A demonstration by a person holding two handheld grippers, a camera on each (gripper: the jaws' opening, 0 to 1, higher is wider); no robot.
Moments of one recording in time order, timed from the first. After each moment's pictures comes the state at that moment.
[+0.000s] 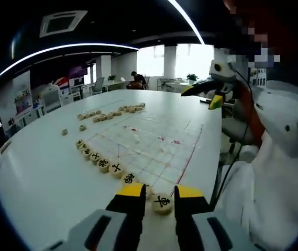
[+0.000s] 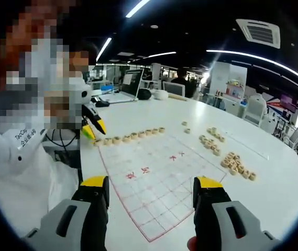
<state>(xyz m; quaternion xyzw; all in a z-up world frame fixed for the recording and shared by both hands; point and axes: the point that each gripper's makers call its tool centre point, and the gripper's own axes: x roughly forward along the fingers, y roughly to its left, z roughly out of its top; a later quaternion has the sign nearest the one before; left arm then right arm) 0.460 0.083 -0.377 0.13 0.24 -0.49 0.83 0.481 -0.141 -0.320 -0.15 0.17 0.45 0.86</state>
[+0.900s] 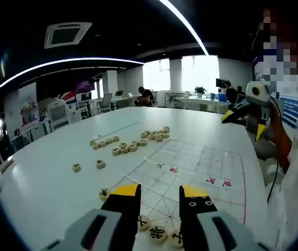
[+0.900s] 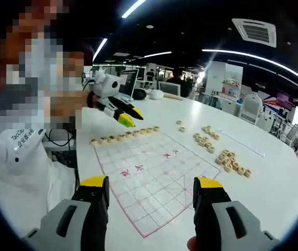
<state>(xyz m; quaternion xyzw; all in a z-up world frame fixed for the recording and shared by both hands) 0.601 0.044 -0.345 0.12 0.18 -0.47 0.86 0.487 -0.148 -0.320 -0.15 0.17 0.43 0.87</state>
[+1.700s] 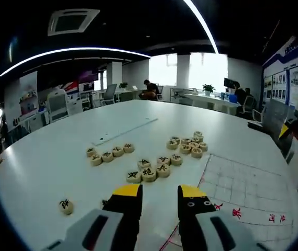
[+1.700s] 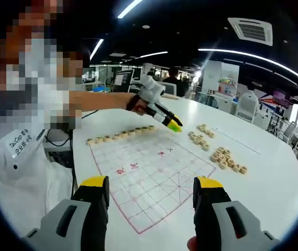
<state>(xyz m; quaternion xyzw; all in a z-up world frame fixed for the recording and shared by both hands) 0.747 -0.032 -0.372 0.10 0.22 -0.46 0.85 0.490 -0.164 -0.321 -0.14 0.17 0.42 0.88</state>
